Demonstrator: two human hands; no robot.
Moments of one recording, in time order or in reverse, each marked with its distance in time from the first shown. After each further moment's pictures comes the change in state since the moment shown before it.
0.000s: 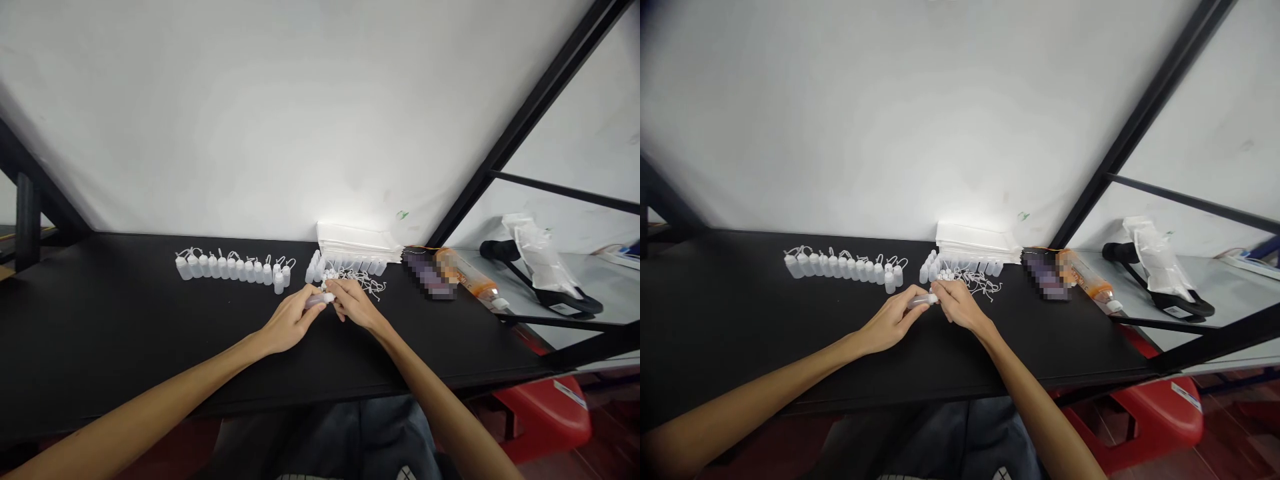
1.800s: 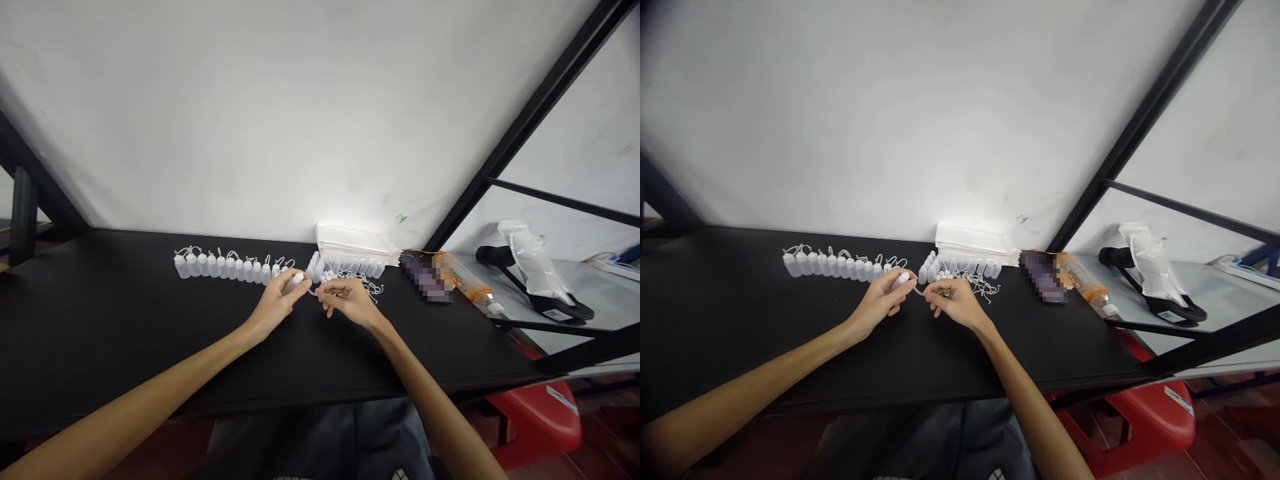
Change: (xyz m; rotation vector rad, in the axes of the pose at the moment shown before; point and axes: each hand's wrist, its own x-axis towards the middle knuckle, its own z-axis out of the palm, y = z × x) left_hand 0.010 0.001 -0.014 -0.484 0.234 -0.285; right_hand 0.003 -0.004 0.000 0.199 0.034 0.020
